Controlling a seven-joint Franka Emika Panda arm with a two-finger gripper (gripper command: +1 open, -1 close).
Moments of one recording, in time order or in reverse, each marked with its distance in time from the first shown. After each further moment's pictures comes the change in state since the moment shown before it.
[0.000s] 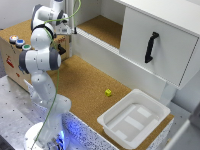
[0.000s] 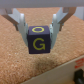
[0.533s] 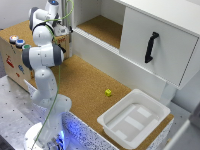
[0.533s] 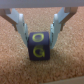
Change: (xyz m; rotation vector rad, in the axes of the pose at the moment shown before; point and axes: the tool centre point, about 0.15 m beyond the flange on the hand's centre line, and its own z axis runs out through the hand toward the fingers) arm 0.017 -0.030 0.035 0.080 -0.011 -0.246
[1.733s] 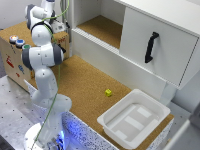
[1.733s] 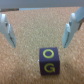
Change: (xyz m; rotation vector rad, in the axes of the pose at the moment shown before) arm 0.017 -0.021 -0.029 -0.007 0.018 -0.059
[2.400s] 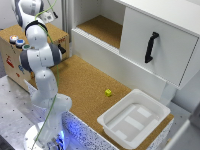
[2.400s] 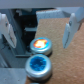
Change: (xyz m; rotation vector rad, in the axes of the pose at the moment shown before) arm 0.046 -0.145 -0.056 0.124 -0.175 -0.175
